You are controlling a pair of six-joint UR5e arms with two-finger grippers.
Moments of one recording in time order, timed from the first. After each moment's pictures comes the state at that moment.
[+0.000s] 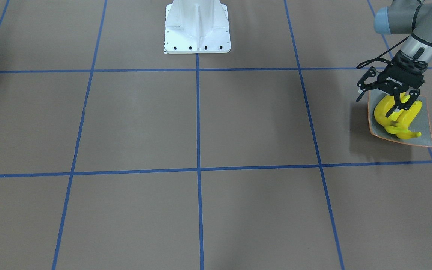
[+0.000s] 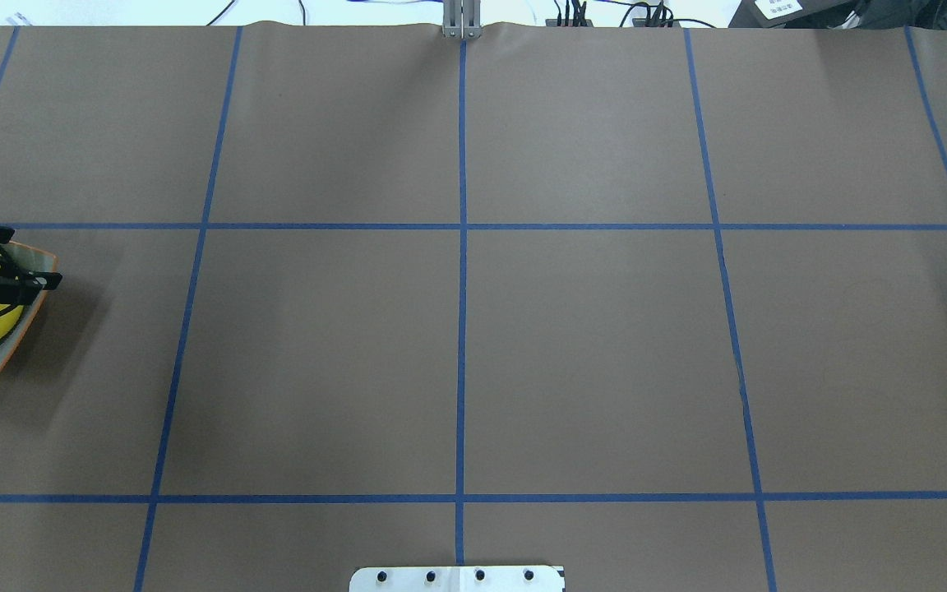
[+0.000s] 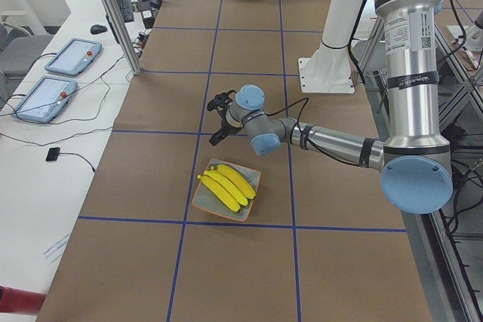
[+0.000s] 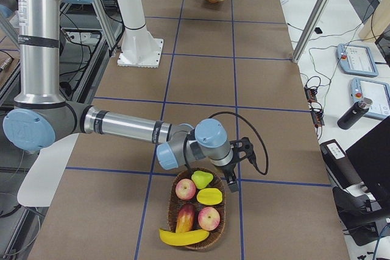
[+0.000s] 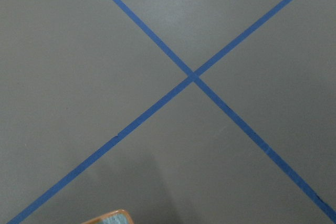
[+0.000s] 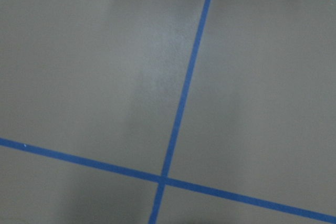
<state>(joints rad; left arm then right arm) -0.97 -1.44 -1.85 -2.41 -2.04 -0.31 1.64 -1.67 1.48 -1.02 2.29 -0.07</state>
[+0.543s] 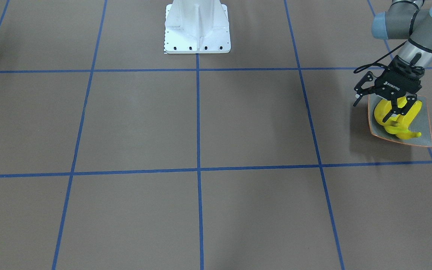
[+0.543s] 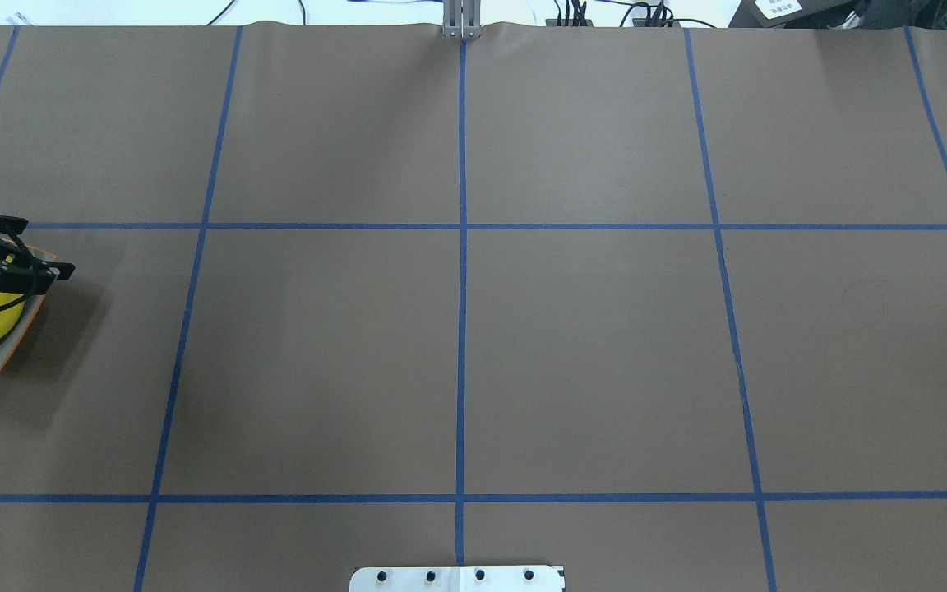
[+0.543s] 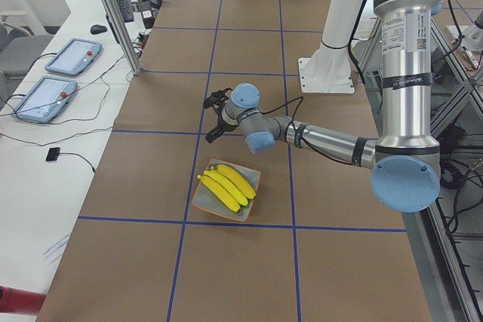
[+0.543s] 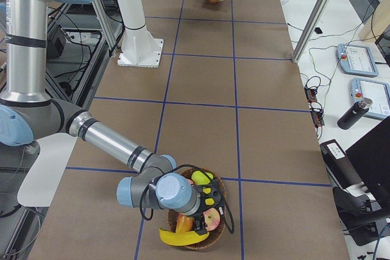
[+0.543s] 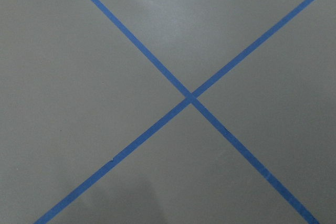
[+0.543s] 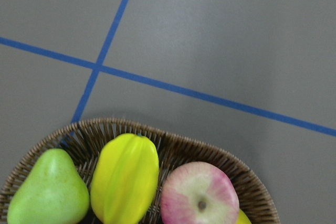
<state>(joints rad) -0.97 -1.48 -1.83 -2.41 -2.04 -0.31 1.82 -1.73 1.26 -1.01 2.40 -0.36</state>
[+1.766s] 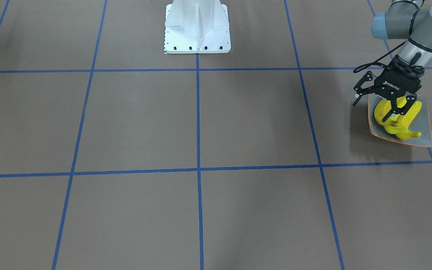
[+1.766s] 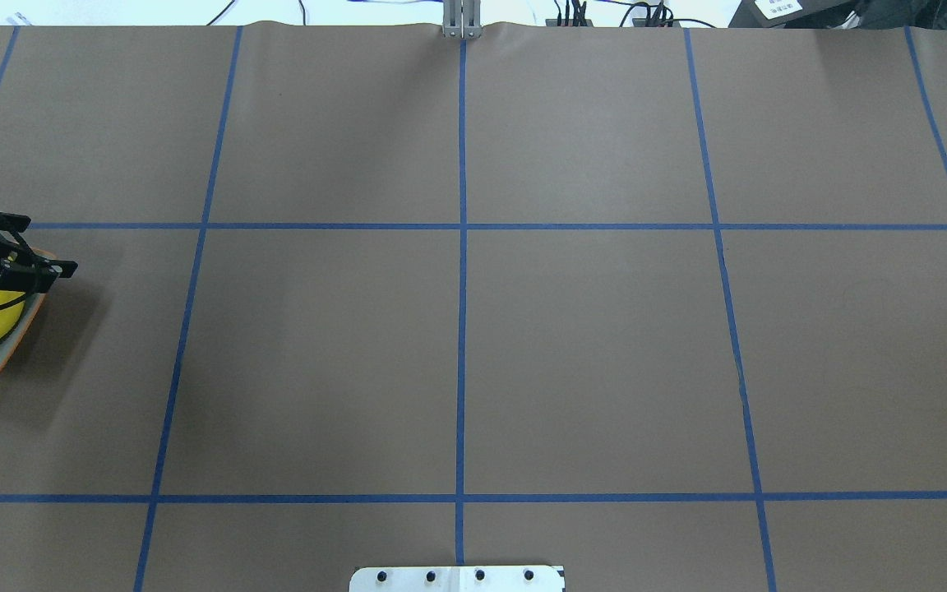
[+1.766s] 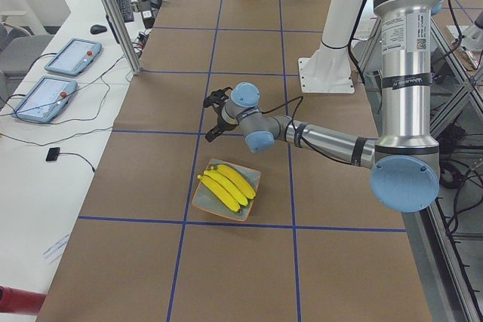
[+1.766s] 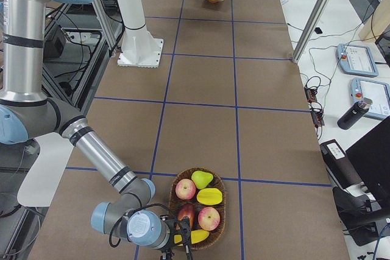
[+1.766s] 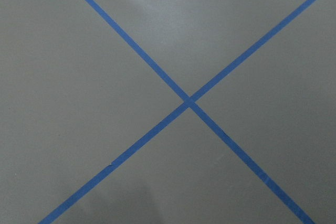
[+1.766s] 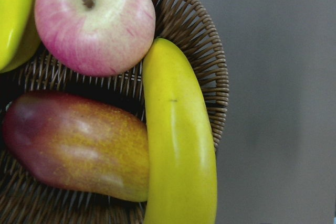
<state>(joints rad) -0.97 -1.48 -1.83 -2.42 -2.04 -0.31 1.83 -1.75 1.05 -0.90 2.34 -0.35</state>
